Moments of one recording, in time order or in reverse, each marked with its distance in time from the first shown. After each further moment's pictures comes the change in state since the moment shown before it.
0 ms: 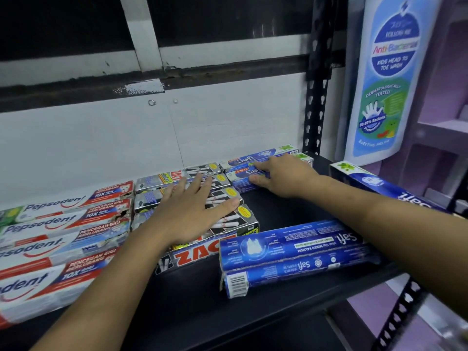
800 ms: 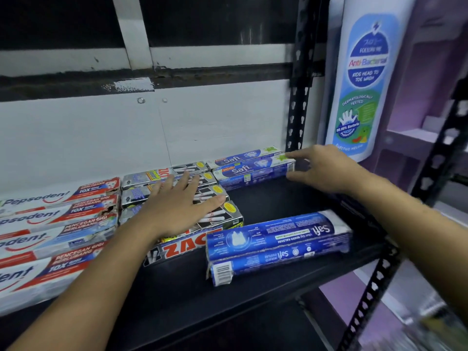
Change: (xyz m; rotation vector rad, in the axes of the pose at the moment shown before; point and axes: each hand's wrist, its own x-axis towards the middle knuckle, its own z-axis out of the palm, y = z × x) left_hand 0.004 -0.004 0.002 0.008 0.015 0.008; right_hand -0.080 0.048 -0.051 0.135 0.173 0.123
